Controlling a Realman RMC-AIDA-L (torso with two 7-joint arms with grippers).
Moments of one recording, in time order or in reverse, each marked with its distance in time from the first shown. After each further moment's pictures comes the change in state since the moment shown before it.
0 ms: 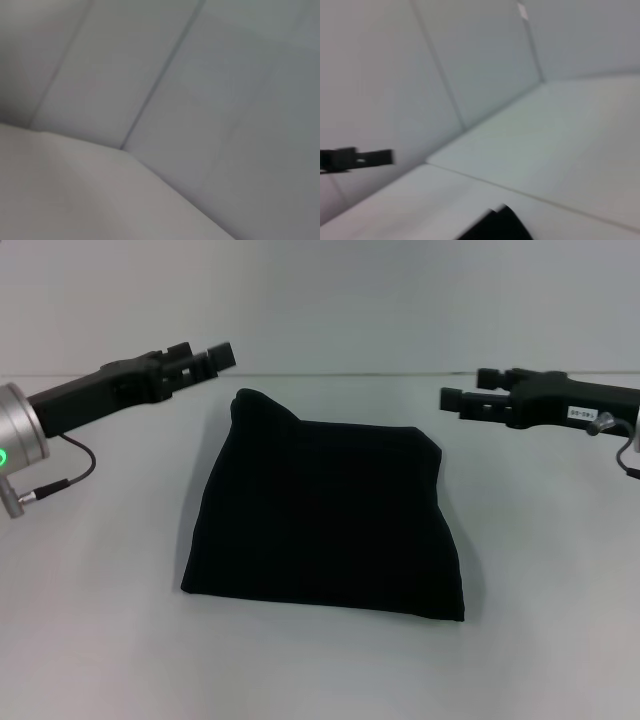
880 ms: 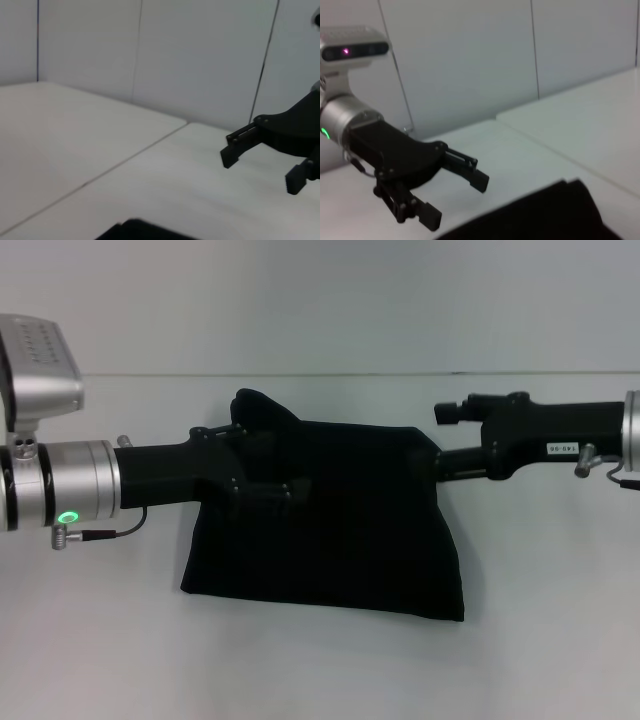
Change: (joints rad) left arm -0.045 -0.007 0.166 -0.035 0.190 -0.002 0.308; right arm 0.016 0.009 -0.074 -0.131 -0.149 -0.154 -0.011
